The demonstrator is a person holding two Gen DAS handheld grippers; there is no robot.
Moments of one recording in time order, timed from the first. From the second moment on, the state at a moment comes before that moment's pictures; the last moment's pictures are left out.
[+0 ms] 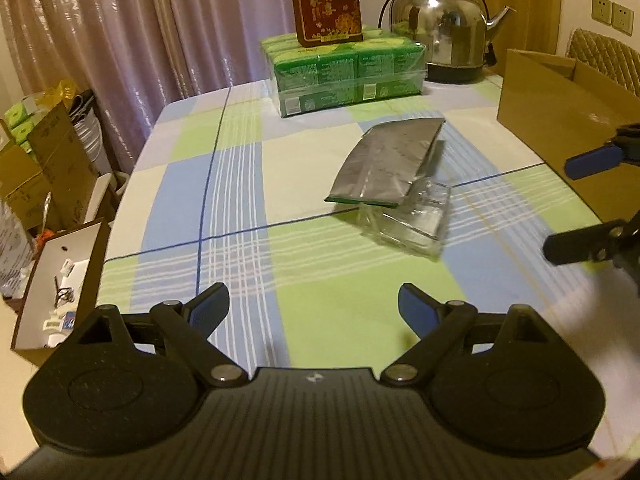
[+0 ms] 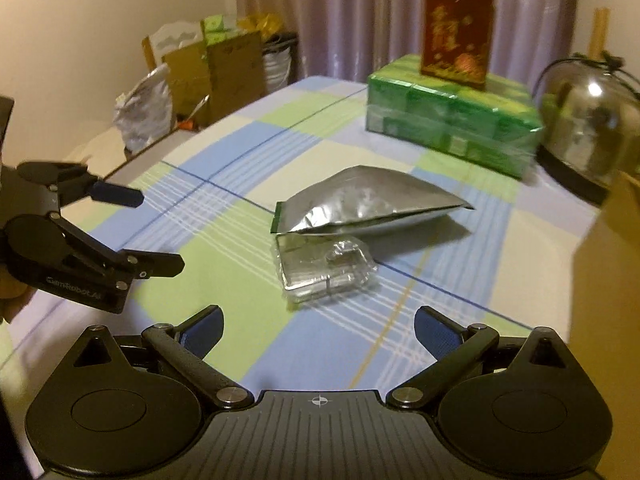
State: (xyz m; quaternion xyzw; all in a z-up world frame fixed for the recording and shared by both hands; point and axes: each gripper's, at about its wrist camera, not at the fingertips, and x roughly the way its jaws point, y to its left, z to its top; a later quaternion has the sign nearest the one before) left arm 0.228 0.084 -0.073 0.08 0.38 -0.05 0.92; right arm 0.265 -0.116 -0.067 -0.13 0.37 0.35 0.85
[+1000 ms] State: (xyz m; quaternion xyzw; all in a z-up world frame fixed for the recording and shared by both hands) left arm 0.282 0.091 -0.096 0.13 0.39 -0.15 0.90; right arm 0.312 -0.114 -0.100 -0.13 0.44 0.33 0.82
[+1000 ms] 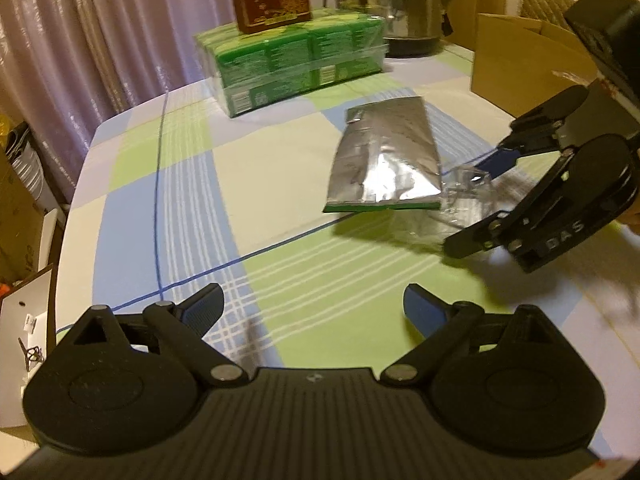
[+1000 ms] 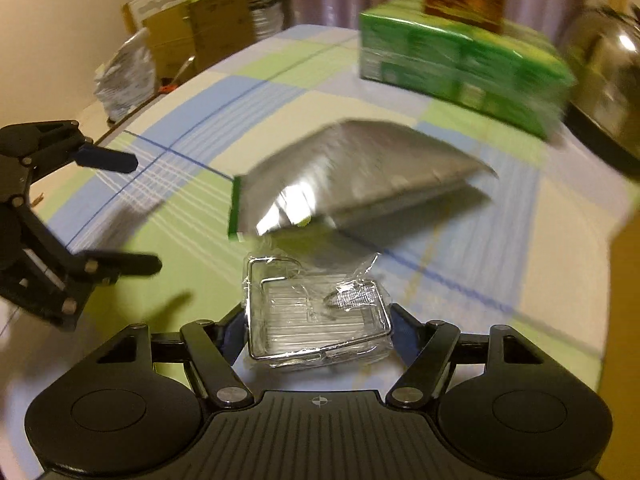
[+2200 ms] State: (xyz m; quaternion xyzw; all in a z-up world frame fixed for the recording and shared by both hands) left arm 0.438 -0.021 -0.106 0.18 0.48 -0.19 0.84; right arm 0.338 -0.153 -0.097 -0.09 0.45 0.24 0.86
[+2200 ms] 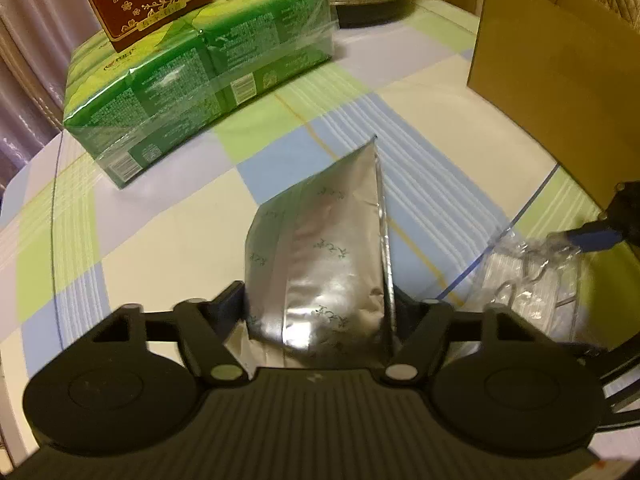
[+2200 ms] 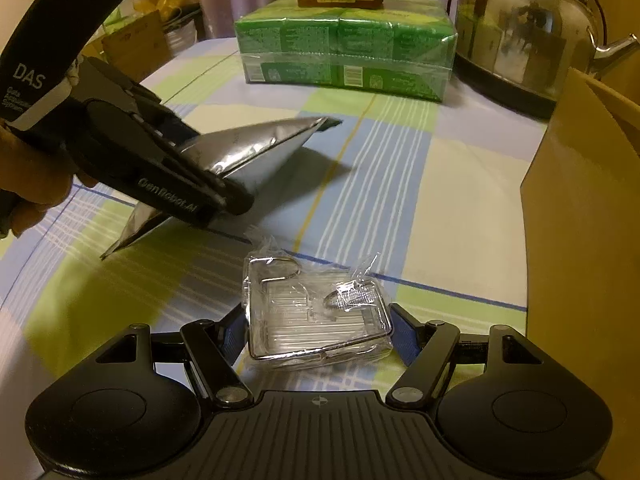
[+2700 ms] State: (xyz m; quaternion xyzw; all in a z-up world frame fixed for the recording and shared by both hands) left arm 0.291 -0.024 -0.090 0.21 0.52 -0.24 0.79; right arm 0.203 -0.179 -0.084 -0.08 0.47 0.26 0.84
